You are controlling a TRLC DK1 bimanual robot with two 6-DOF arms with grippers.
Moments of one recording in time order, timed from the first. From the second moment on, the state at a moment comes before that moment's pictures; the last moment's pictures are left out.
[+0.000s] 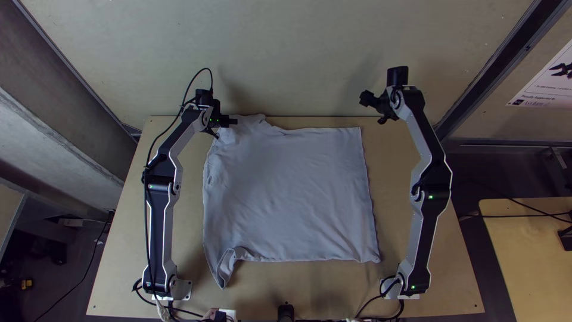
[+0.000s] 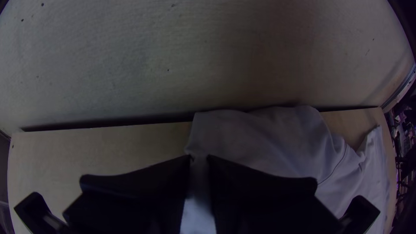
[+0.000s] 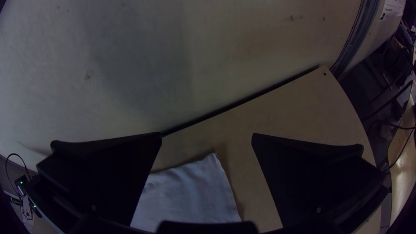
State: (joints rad) left arm -0.09 2.44 2.26 -0.53 0.04 -0.03; right arm 0.09 2.28 2.27 -0.80 0.05 0.46
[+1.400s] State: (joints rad) left arm -0.10 2.40 2.26 -0.61 0.04 -0.07; right arm 0.14 2.51 2.31 -0.81 0.05 0.45
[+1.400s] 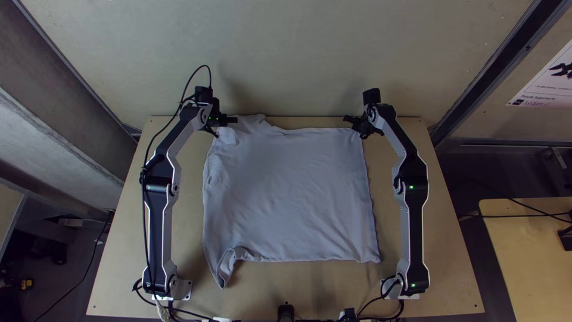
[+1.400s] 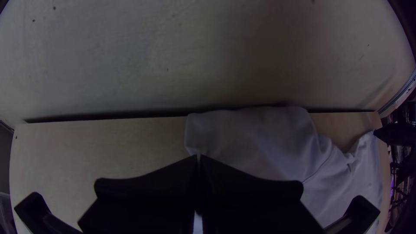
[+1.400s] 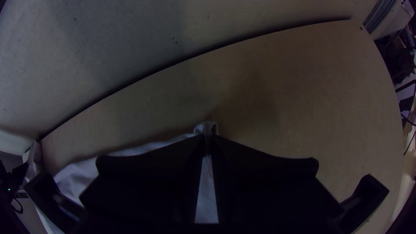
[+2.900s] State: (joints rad) left arm -0.05 1.81 1.56 -0.53 0.09 -0.07; right arm 0.15 2.12 1.93 -0.90 0.14 0.39
